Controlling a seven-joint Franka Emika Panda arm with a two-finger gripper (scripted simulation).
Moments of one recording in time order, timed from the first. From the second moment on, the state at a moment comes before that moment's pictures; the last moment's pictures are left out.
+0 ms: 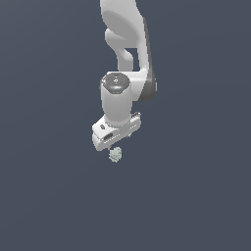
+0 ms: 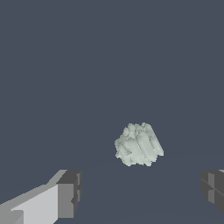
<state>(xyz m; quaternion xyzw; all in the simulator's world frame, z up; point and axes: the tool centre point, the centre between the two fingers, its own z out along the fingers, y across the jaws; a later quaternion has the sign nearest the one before) 0.019 -0.029 0.139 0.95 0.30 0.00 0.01</state>
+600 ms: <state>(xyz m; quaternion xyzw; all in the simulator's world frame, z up) 0.023 -0.040 0.111 0.90 0.44 0.00 0.00</state>
